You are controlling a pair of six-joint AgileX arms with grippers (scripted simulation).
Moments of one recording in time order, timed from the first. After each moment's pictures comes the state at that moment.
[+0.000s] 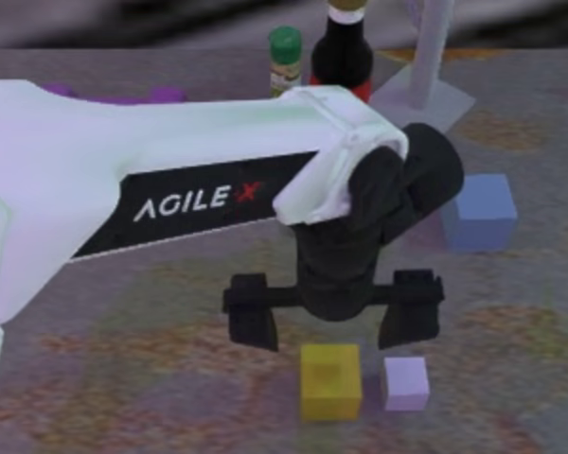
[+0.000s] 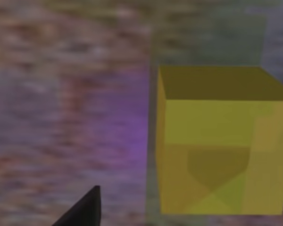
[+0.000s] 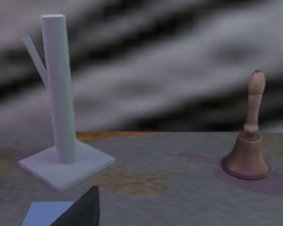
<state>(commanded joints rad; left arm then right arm) -0.92 2.03 1.55 -1.08 -0.01 -0.92 0.00 0.00 0.00 0.00 0.00 0.00</state>
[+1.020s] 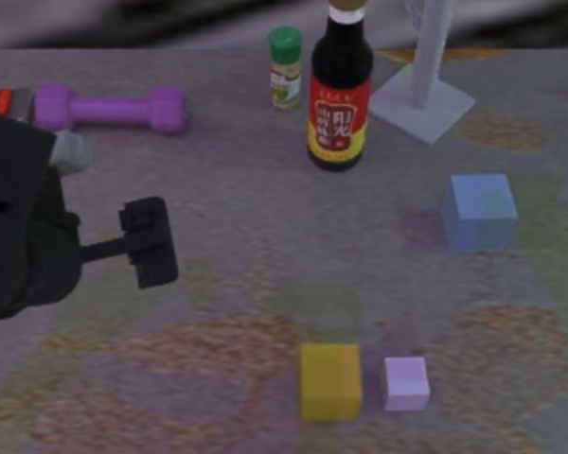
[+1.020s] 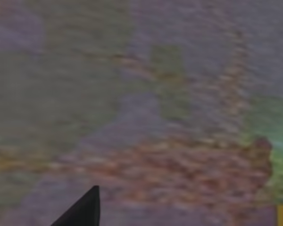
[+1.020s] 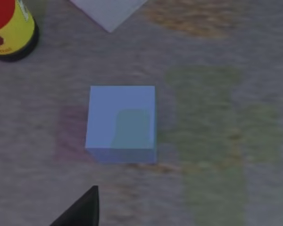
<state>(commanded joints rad) -0.45 1.09 0.75 -0.59 -0.01 -0.56 0.13 1.17 1.01 -0.65 0.00 0.12</state>
